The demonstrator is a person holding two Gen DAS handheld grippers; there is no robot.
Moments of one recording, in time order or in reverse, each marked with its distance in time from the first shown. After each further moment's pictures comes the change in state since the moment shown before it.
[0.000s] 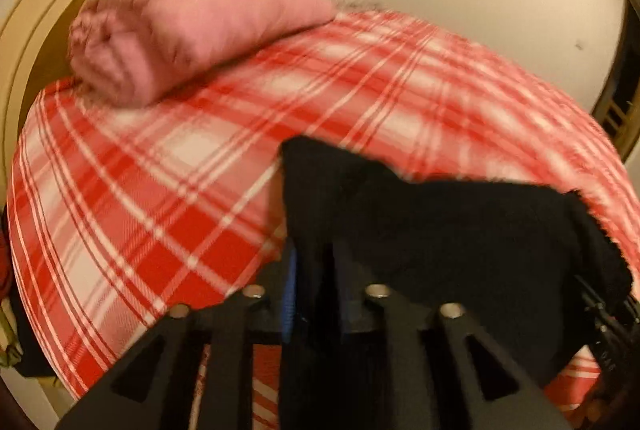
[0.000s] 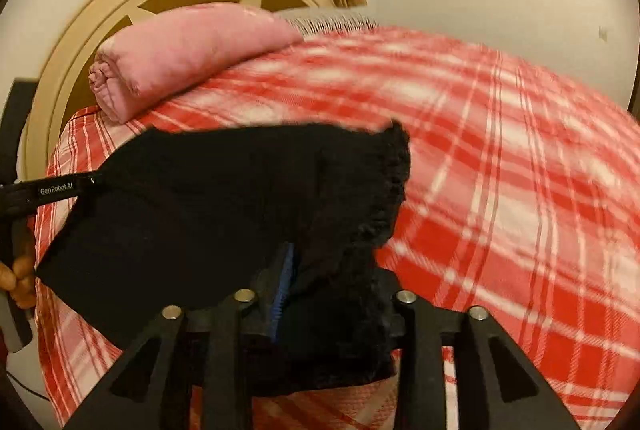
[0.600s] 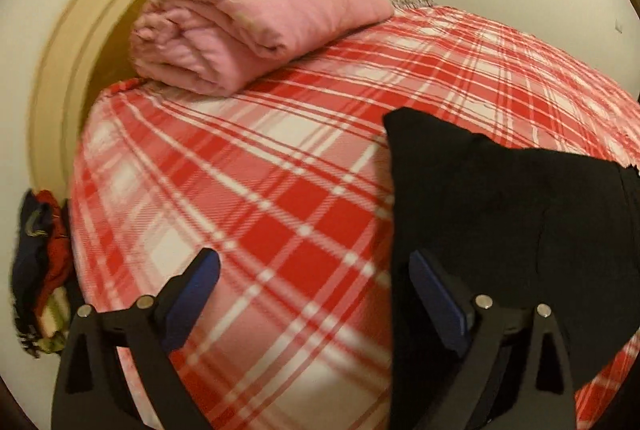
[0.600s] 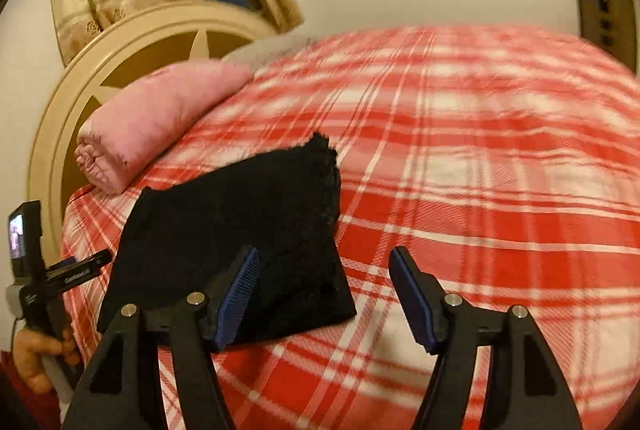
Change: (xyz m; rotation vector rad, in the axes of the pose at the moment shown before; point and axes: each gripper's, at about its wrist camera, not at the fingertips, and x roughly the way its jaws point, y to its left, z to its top) left arm -0.033 0.033 -0.023 0.032 -0.039 0.245; right arm -0.084 -0.017 -0.023 0.258 -0.111 -0.063
